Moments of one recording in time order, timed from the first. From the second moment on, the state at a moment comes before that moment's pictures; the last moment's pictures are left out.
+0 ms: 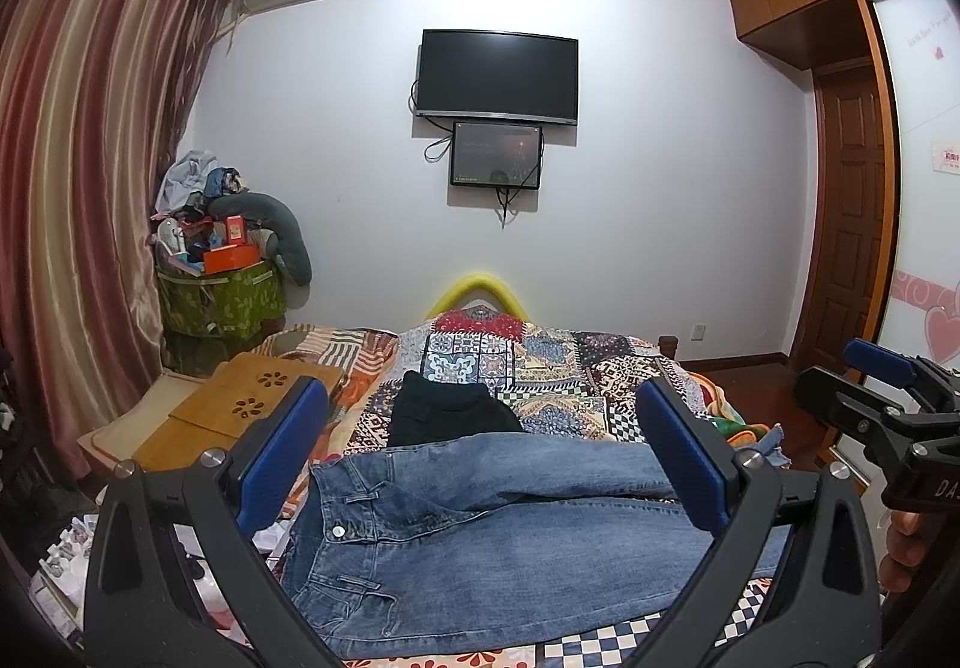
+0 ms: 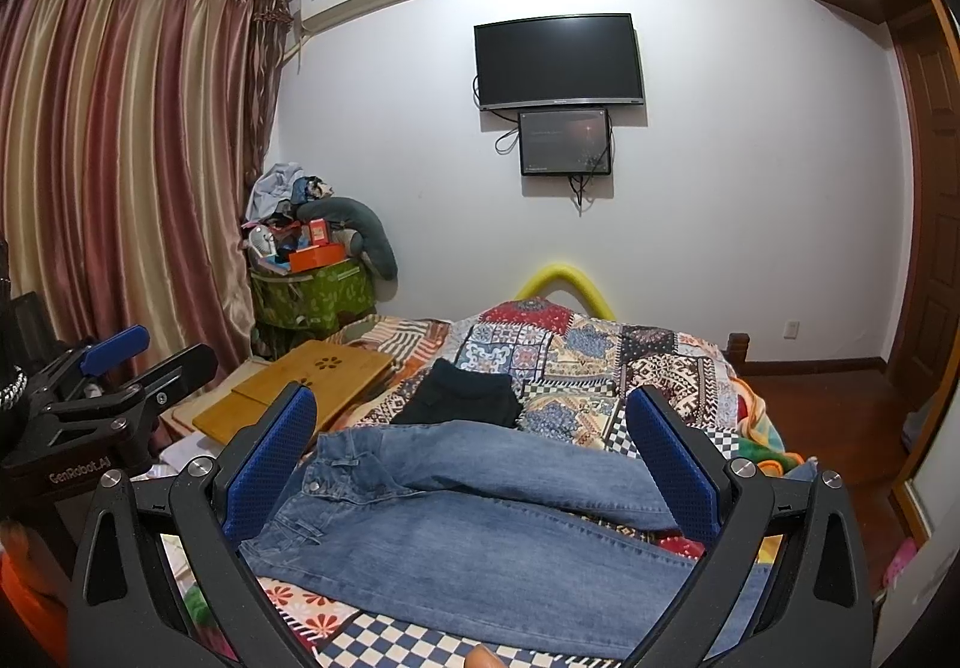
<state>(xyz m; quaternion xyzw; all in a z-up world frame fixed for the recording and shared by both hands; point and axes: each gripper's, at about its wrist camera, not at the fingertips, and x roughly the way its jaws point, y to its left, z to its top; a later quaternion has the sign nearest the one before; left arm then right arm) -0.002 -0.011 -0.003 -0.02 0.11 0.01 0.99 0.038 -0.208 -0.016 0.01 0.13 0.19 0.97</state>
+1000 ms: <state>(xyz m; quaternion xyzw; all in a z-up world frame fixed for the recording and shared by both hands) 0.166 0.045 -0.044 -0.01 0.21 0.02 0.98 0.149 -0.221 -0.058 -0.03 0.21 0.18 0.96</state>
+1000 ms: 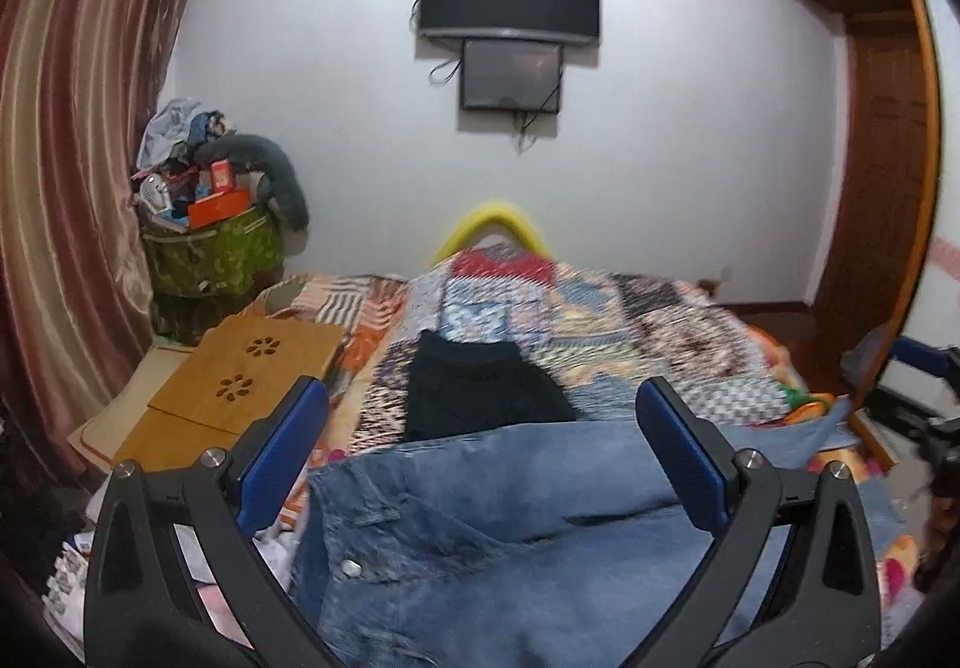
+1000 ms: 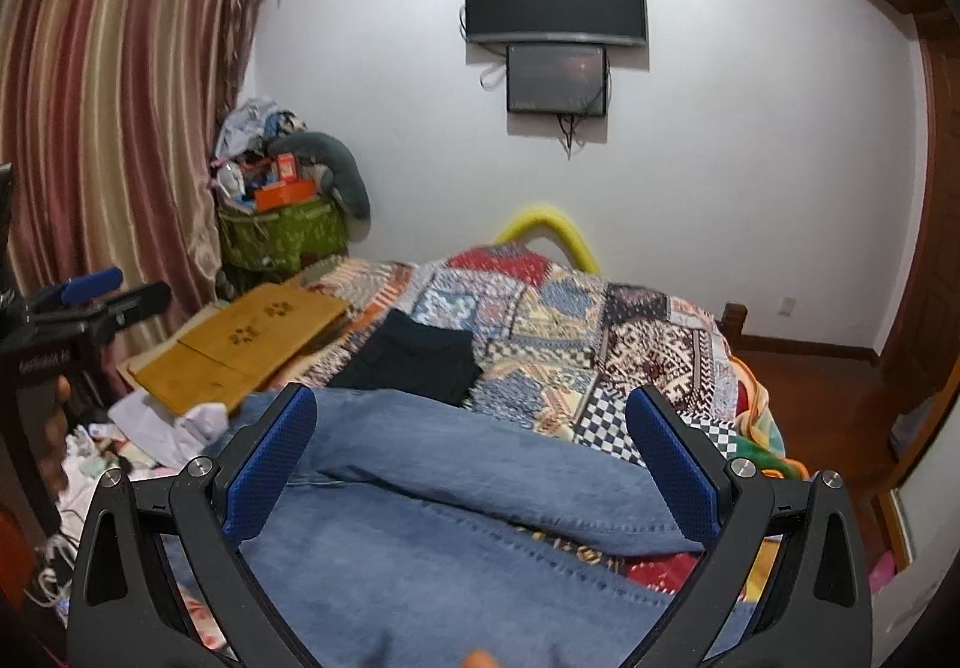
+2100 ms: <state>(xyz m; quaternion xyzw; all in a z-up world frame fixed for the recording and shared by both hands) 0.382 0.166 -0.300 -0.04 0.54 0.08 0.84 0.389 -0.214 -0.239 -0.11 0.48 0.30 0.82</state>
